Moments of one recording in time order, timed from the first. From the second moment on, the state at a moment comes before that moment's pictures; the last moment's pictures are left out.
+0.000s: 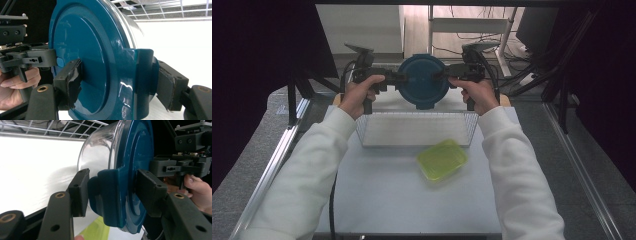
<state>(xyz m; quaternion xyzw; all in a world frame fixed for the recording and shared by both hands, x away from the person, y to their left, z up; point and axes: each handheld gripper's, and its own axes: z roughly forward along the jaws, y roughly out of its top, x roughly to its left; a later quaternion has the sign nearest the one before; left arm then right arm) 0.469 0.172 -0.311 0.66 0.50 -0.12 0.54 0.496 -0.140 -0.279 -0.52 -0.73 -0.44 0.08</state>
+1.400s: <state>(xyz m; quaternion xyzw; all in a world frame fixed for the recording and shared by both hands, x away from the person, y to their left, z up) 0.497 0.169 -0.336 0.61 0.55 -0.08 0.56 0.516 -0.132 -0.298 -0.56 -0.70 -0.44 0.04</state>
